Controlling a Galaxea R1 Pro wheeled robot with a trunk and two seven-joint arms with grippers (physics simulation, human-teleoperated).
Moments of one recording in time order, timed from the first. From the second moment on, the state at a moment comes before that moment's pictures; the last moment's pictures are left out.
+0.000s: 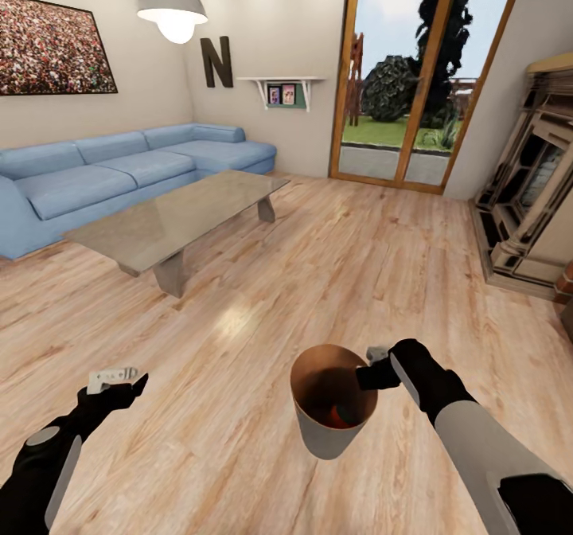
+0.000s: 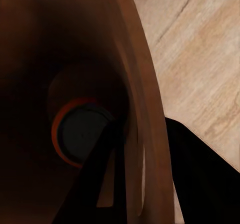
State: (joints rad) left arm -0.31 0.18 0.33 -1.20 0.00 0.28 -0.28; right arm -0.84 -0.08 0.13 -0.62 0.01 0.91 0.36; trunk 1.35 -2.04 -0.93
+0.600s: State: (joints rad) left arm -0.31 0.17 0.33 -1.17 -0.01 0.27 -0.28; right arm -0.84 -0.08 0.13 -0.62 0.00 0.91 0.36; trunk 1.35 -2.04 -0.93
